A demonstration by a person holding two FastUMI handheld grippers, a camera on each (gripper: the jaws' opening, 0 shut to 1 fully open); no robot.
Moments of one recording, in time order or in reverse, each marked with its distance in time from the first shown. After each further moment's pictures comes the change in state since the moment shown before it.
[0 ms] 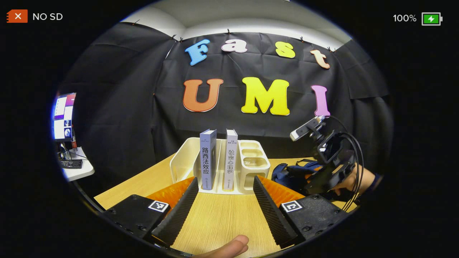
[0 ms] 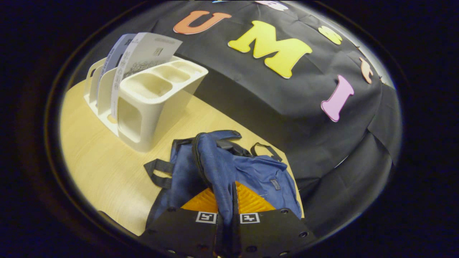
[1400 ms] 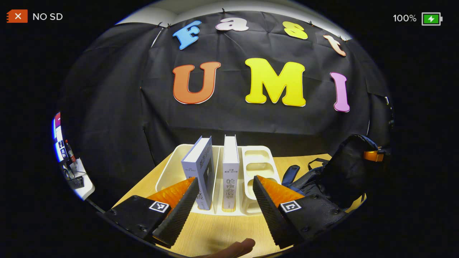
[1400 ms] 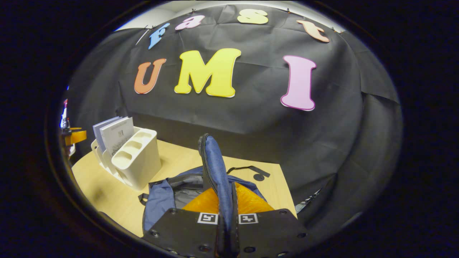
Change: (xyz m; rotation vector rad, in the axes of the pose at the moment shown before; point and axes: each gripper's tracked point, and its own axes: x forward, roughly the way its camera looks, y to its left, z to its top) left arm 0.146 -0.010 0.074 0.049 0.213 0.040; right arm -0.001 -0.201 0.038 0.349 -0.174 0.267
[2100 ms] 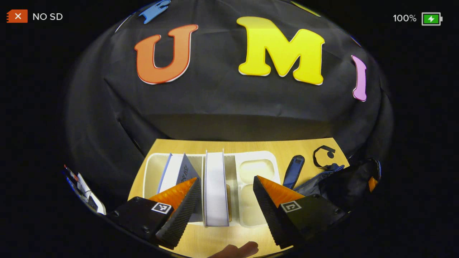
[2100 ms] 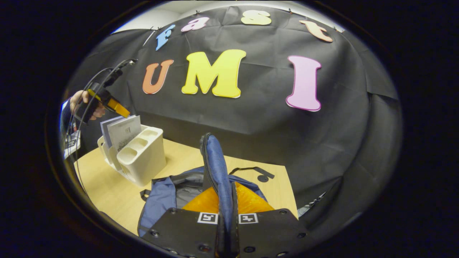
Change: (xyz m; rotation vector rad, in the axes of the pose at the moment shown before) left arm 0.125 -0.013 0.030 0.038 0.451 -0.058; right arm 0.001 -0.007 -0.009 -0.022 -0.018 0.067
